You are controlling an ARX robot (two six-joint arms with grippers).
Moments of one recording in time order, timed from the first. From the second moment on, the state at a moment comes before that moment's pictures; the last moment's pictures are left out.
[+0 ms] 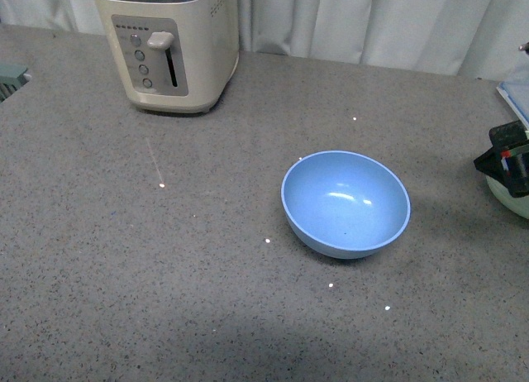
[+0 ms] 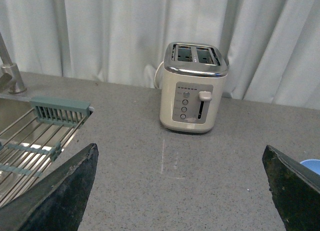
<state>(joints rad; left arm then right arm) 0.00 0.00 0.02 0.00 0.00 0.00 -0.01 1.82 0.84 0.12 -0.13 -0.35</state>
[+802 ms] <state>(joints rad) 0.00 0.00 0.02 0.00 0.00 0.00 0.00 1.97 0.90 0.08 -0.08 -0.31</state>
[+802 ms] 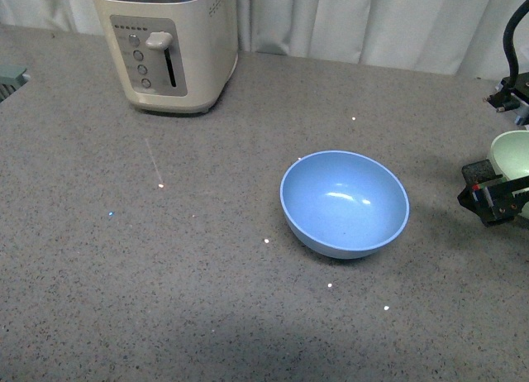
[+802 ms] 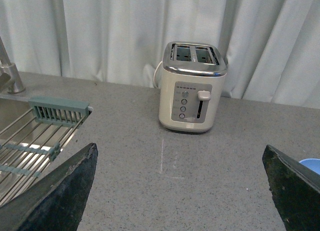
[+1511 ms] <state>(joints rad) 0.00 0.00 0.02 0.00 0.00 0.00 -0.02 1.98 0.91 0.06 -0.06 -0.32</state>
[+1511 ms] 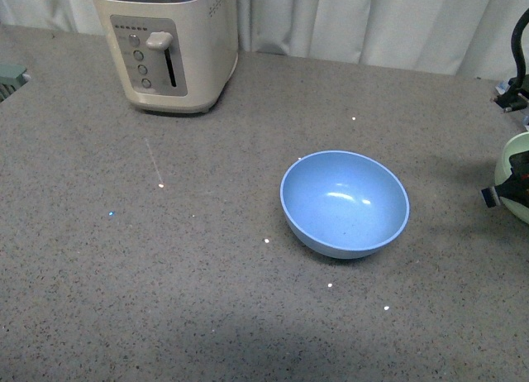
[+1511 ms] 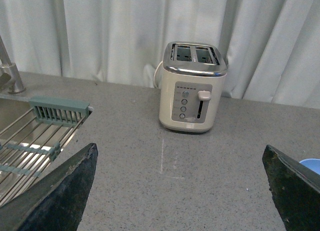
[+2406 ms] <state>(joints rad) 0.00 0.00 0.02 0.00 0.00 0.00 0.37 1.72 0.95 -0.03 -0.17 -0.35</state>
